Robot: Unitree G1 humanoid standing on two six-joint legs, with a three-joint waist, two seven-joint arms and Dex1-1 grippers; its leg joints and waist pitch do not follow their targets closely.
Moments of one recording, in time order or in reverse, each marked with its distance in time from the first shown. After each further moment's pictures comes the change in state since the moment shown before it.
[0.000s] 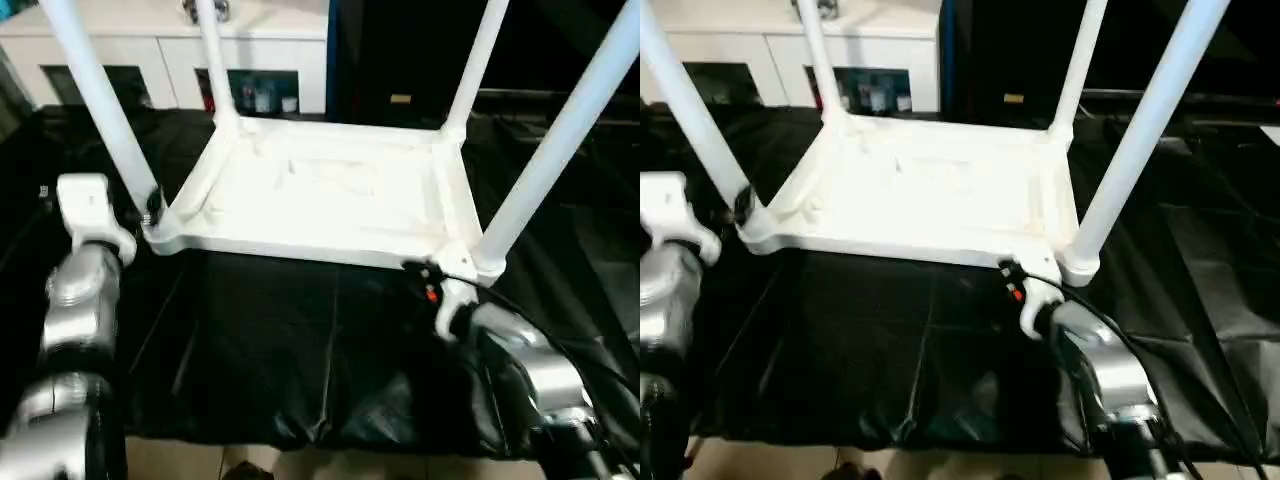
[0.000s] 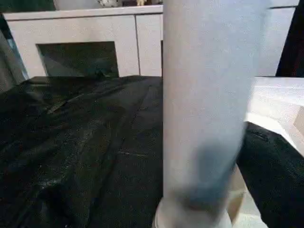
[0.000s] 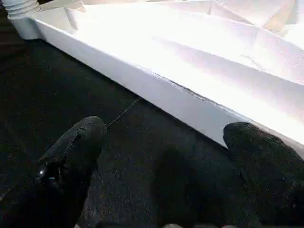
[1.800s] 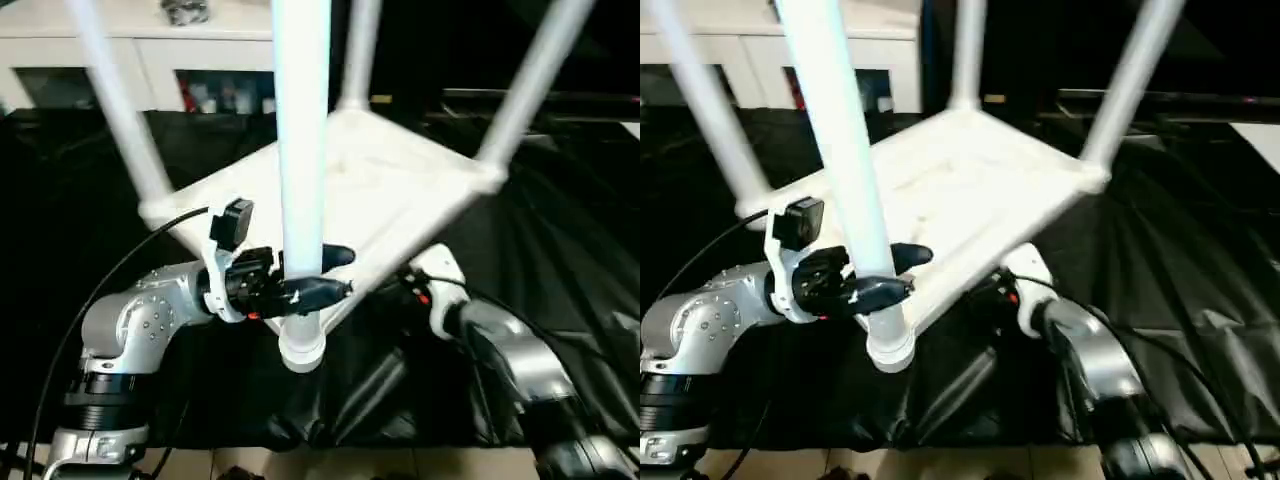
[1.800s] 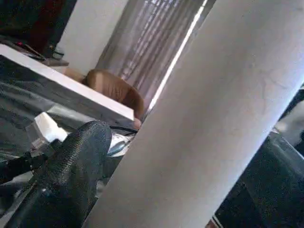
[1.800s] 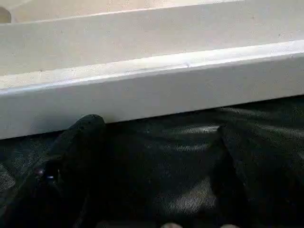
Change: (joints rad) left arm 0.259 -0.164 -0.301 -0.922 -0.559 1.010 -1.010; right arm -0.158 0.014 0.066 0.351 -0.139 -0.124 0.057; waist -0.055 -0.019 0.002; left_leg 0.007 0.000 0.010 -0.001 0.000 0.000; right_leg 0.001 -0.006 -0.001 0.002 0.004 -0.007
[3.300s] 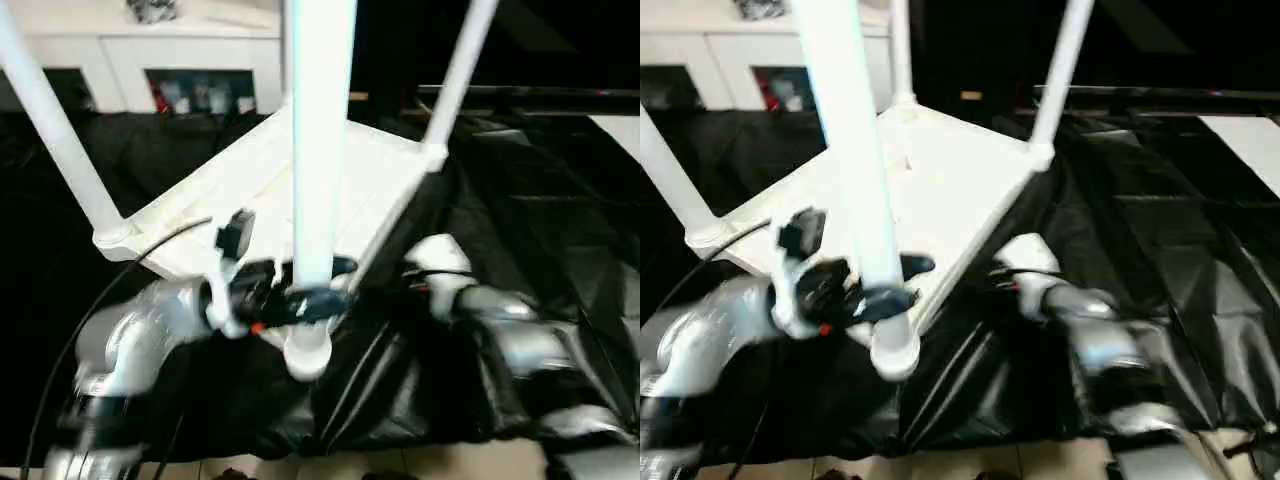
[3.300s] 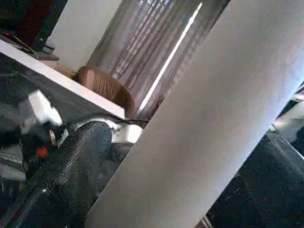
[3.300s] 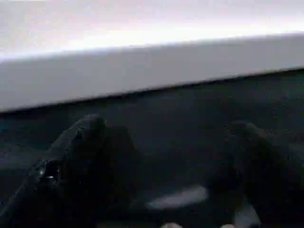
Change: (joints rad) left arm 0.095 0.029 -0.004 -0.106 -0.101 0.050 0.080; right arm -0.055 -0.070 -0.062 0.158 -0.070 -0.210 0.064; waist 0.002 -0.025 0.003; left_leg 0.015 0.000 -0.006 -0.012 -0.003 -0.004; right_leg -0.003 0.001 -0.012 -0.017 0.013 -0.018
